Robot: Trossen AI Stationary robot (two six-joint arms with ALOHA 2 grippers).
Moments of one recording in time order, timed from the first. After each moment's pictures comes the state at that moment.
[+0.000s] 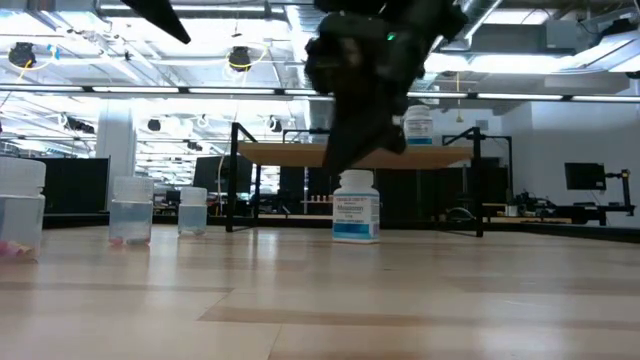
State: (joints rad) left arm -0.27 1.00 1.11 -1.04 -0.64 -0.23; right arm 0.11 1.88 1.33 -0.43 -0.08 0.53
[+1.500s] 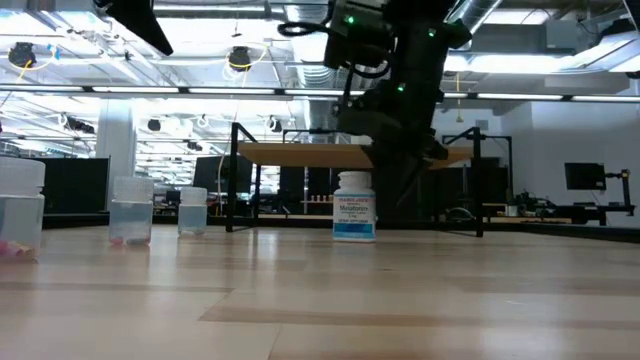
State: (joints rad) left arm -0.27 1.00 1.11 -1.22 -0.76 -0.41; right arm 0.06 1.92 1.33 -0.72 0.18 0.69
